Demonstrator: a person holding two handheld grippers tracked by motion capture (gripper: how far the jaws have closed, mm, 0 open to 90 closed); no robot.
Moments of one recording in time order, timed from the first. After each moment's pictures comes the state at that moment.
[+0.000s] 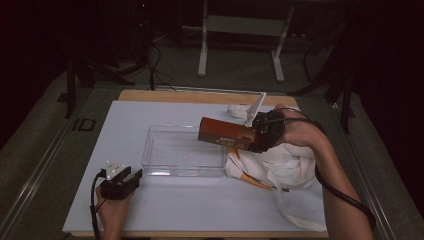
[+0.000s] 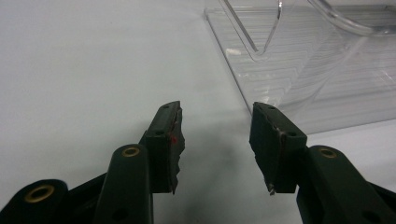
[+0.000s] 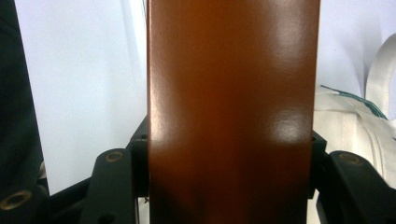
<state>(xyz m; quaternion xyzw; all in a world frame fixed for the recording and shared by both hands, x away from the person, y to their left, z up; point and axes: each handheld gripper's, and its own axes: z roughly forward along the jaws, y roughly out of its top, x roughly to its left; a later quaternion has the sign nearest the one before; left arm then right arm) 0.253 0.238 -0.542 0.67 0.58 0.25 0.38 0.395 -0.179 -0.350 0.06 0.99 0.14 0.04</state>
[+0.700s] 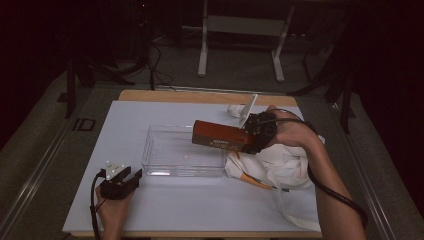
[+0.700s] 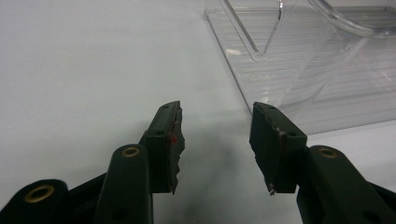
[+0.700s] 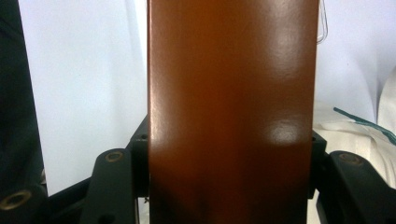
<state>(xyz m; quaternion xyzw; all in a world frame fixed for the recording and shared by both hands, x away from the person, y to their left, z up) 0.253 0.238 -0.542 0.67 0.58 0.25 0.38 0.397 -0.162 -0.359 0.04 0.99 0.14 0.03</state>
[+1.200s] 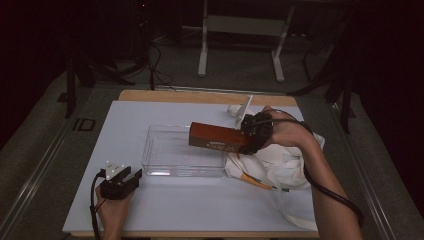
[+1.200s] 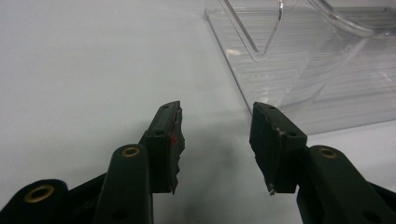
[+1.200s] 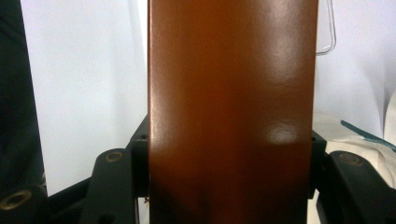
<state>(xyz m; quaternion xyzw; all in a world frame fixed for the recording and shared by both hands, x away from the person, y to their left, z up) 0.253 0.238 -0.542 0.67 0.58 0.25 0.38 0.398 -0.152 -0.362 0.04 0.99 0.14 0.03</state>
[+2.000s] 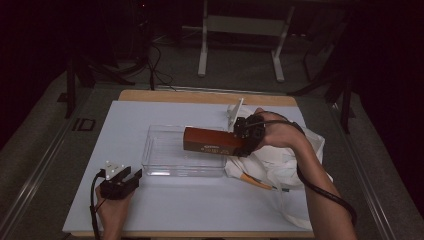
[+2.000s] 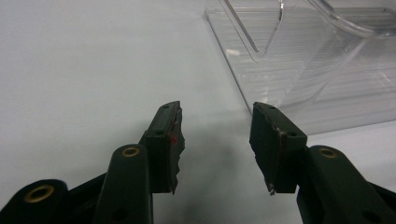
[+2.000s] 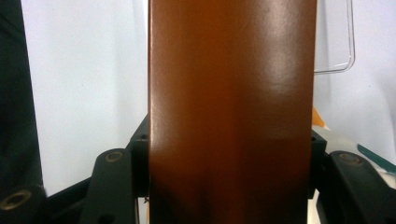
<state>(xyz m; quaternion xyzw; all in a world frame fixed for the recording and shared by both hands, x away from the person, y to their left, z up) 0.253 0.239 -0.542 0.67 0.58 0.25 0.38 0.398 -0.135 -0.373 0.02 0.99 0.13 0.02</state>
